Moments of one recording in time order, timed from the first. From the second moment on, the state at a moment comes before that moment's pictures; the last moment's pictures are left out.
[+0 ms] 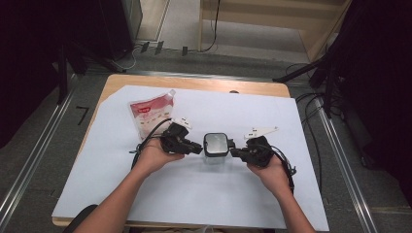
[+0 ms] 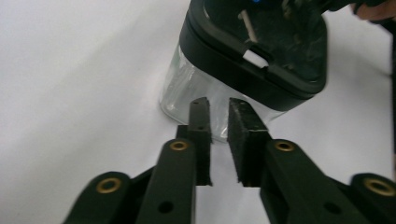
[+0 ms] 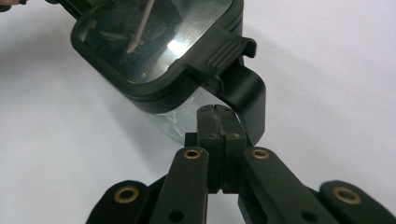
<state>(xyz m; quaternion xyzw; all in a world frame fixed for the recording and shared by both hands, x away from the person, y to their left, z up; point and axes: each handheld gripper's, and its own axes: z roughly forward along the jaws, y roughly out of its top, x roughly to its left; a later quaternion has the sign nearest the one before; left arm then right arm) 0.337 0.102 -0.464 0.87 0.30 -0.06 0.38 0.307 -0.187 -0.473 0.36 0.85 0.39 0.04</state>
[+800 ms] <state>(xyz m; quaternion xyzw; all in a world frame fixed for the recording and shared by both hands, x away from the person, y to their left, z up) 0.332 0.110 -0.453 0.88 0.25 -0.05 0.40 0.316 -0.205 -0.471 0.39 0.82 0.40 0.05</state>
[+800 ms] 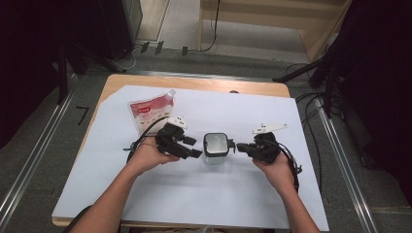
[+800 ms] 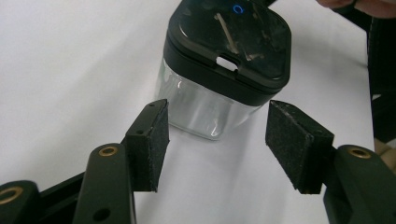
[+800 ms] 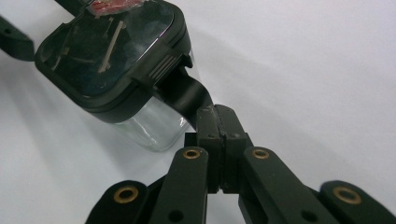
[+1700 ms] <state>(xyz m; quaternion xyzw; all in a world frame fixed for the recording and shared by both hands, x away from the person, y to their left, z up) 0.346 0.081 -0.465 0.90 0.20 -0.05 0.38 0.322 -0.200 -0.474 0.40 0.82 0.40 0.06</state>
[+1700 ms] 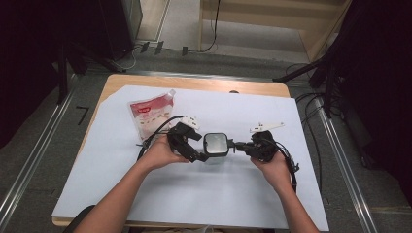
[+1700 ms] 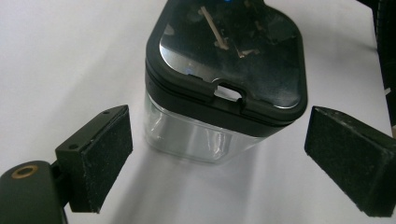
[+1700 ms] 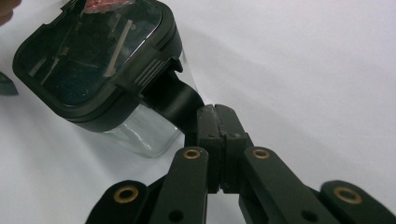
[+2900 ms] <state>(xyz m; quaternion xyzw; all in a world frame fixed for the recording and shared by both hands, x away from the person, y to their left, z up) 0.347 0.062 -0.459 0.91 0.16 0.00 0.37 0.317 -0.197 -0.477 0.41 0.82 0.40 0.07</state>
